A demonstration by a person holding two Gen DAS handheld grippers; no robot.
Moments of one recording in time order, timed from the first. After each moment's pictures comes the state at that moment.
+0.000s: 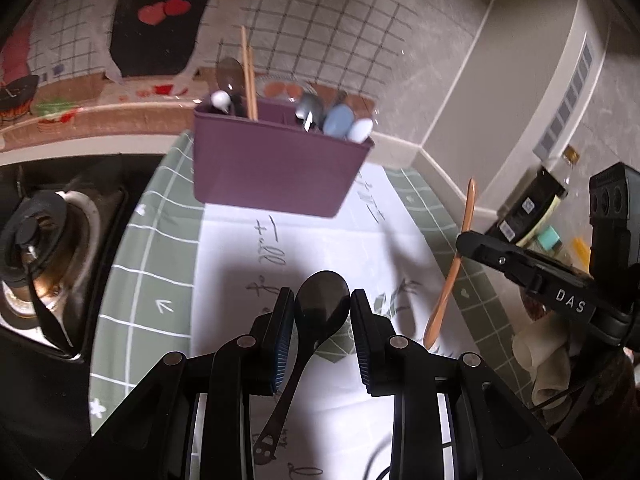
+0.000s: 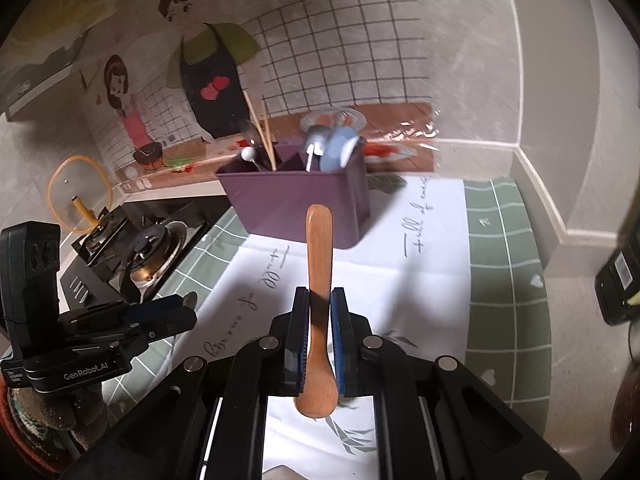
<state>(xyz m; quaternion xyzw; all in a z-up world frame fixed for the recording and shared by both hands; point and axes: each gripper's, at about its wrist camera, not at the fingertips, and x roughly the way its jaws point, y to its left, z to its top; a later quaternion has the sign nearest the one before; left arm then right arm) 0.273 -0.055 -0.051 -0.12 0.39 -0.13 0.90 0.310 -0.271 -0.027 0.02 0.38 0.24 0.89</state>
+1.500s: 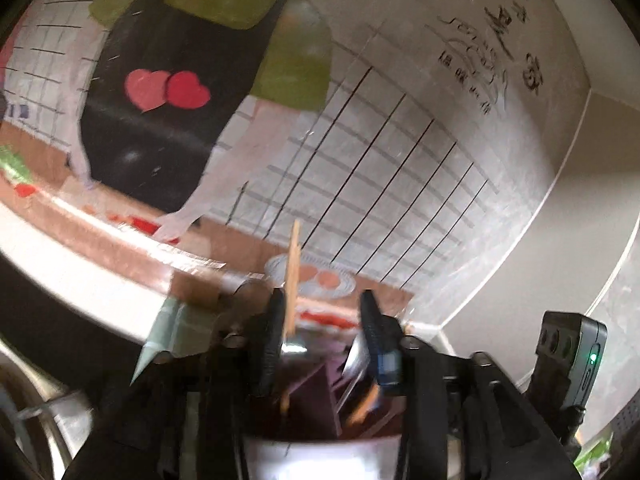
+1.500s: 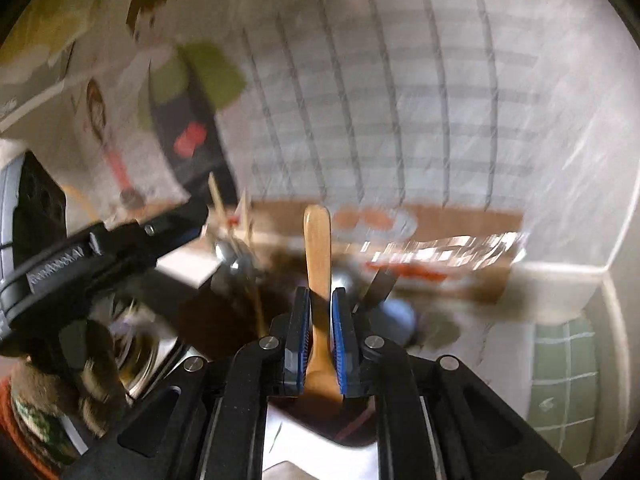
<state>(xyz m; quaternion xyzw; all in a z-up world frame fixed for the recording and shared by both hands) 0.459 0.024 -0.008 -0.25 0.26 -0.12 0.93 0.487 -0.187 -0.019 0.02 0.35 0.28 0.90</state>
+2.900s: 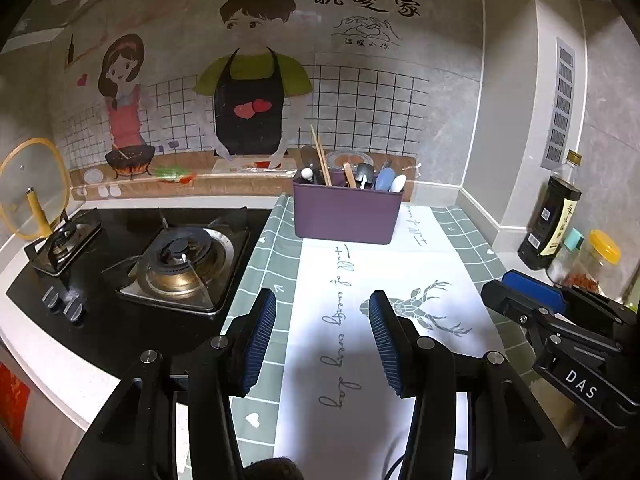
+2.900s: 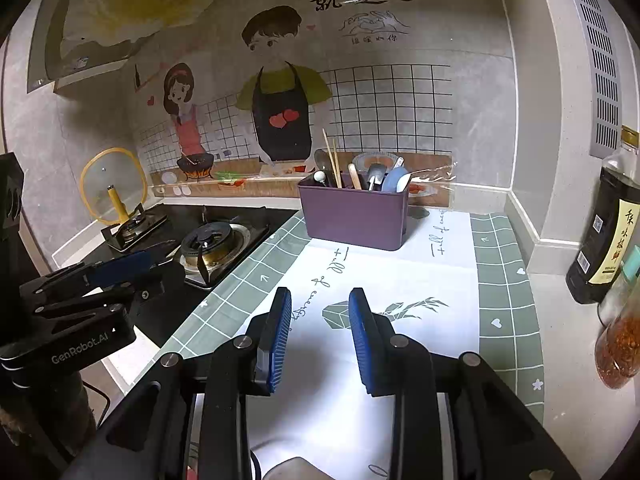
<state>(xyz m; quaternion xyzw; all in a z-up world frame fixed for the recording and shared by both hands) 0.120 -0.068 0.024 -0.04 0.31 0.03 0.95 0.159 -0.246 0.014 -0.01 0.29 0.25 0.92</state>
